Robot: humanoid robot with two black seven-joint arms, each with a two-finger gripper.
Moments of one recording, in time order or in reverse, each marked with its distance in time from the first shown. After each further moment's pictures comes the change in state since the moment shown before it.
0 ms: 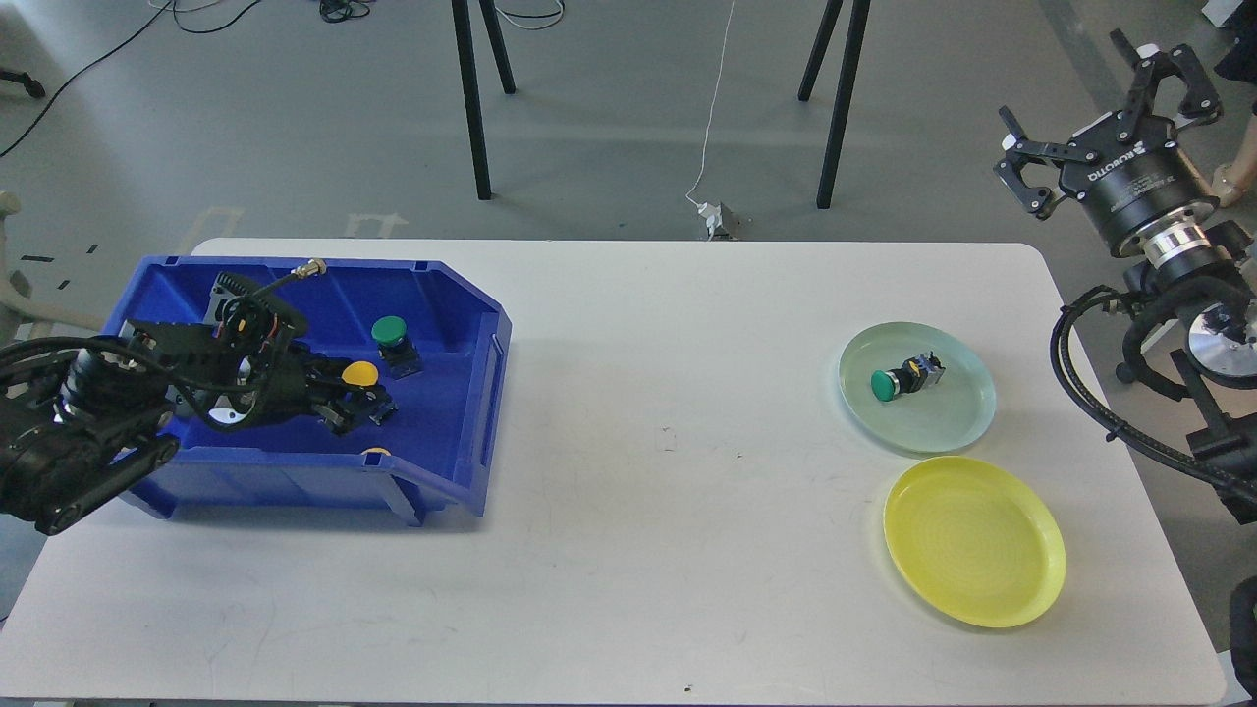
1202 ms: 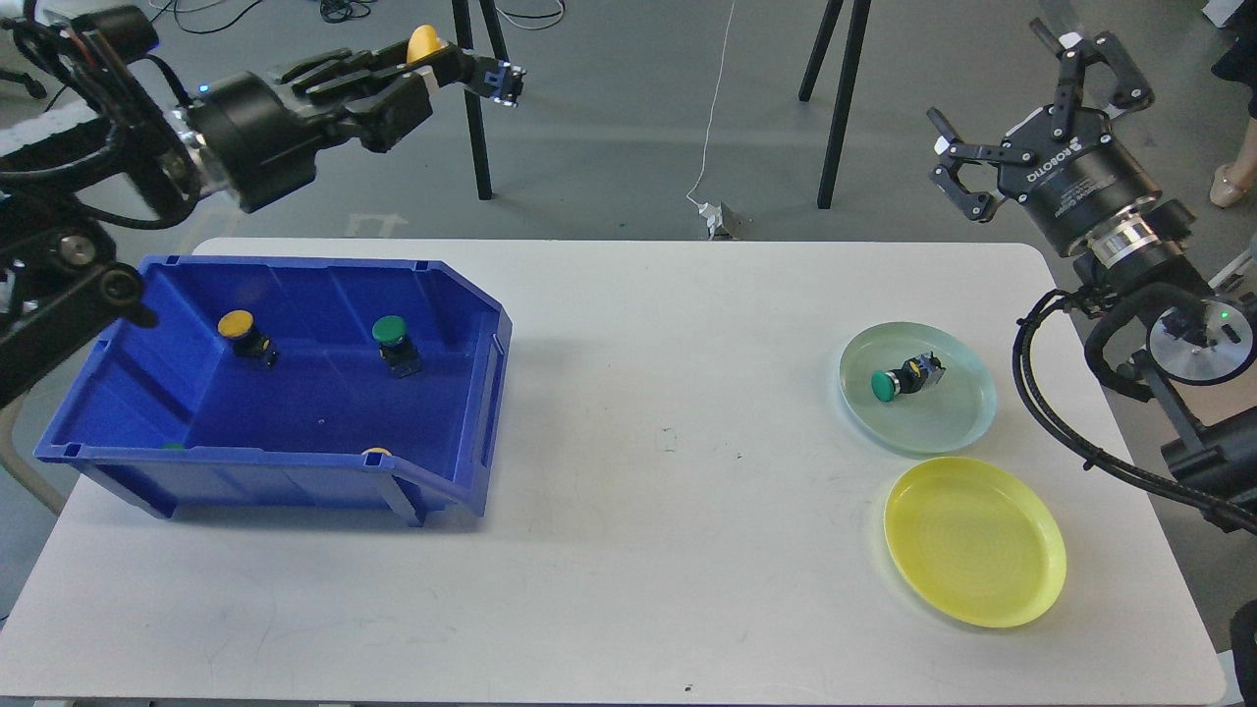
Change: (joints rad) left arm -0.071 0.063 -0.422 -0.457 -0.466 0.242 0.028; right arm -0.031 -0.004 -0.118 0.234 -0.037 -0.020 0.001
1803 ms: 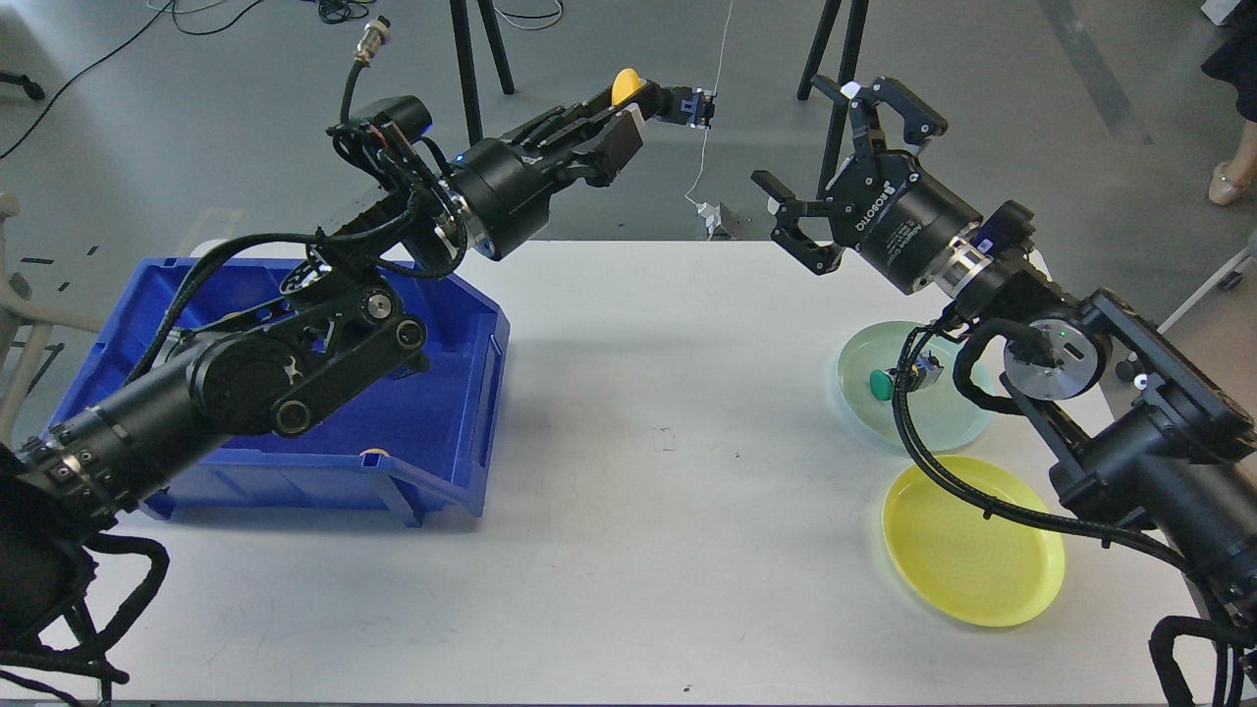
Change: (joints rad) left arm 0.015 -0.412 0.038 0.239 0.024 0.116 0.020; right arm 0.032 0.149 -0.134 0.112 -0.185 -0.092 -0.005
